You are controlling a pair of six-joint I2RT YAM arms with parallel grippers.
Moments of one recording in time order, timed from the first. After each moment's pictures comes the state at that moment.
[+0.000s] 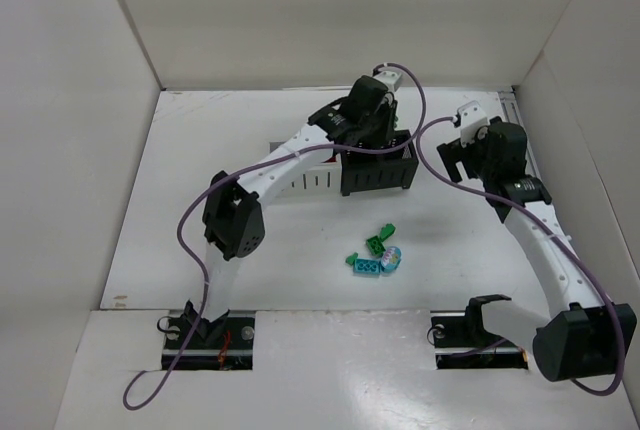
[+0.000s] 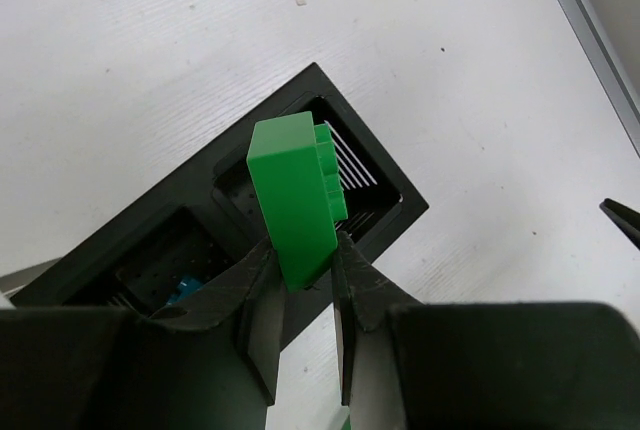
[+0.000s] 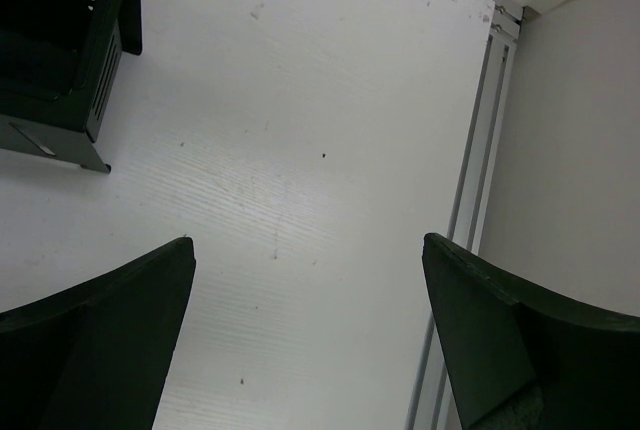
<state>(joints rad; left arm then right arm) -0.78 2.08 2.02 -0.52 0.00 -0.34 0.10 1.10 0.95 -0.34 0.06 -0.45</state>
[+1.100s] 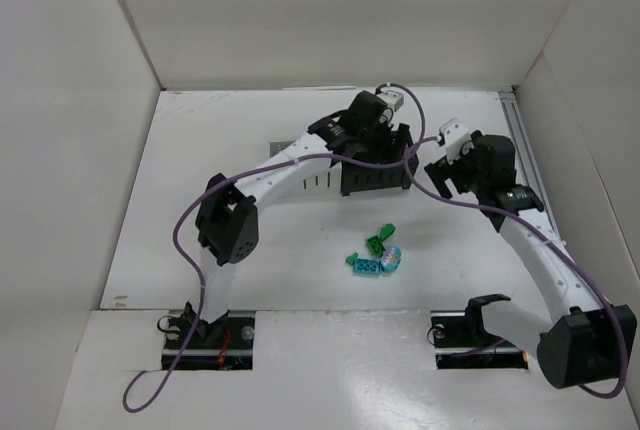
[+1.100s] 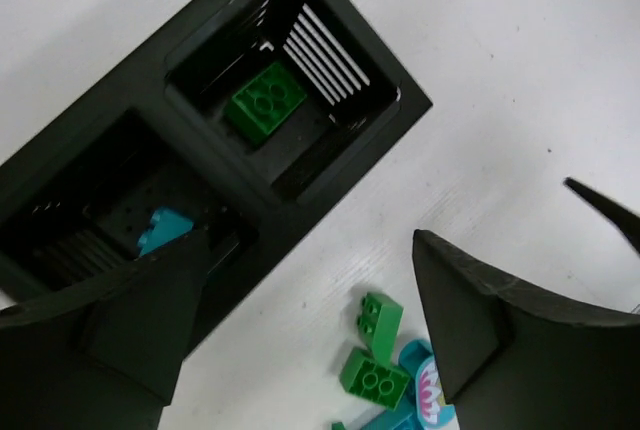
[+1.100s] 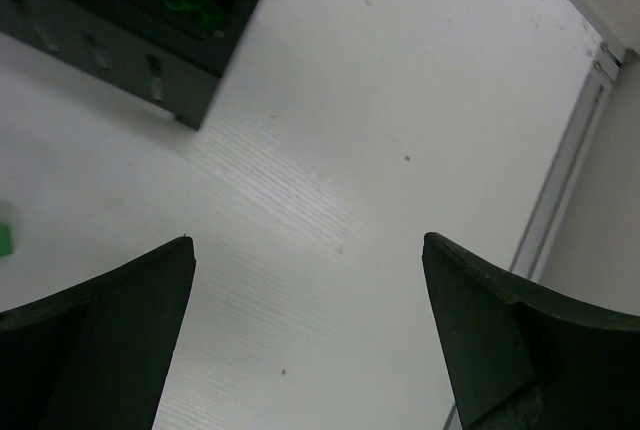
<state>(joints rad) -0.81 2.04 1.90 -0.55 0.07 -0.31 0.14 1.07 0.87 -0.36 -0.06 -0.50</state>
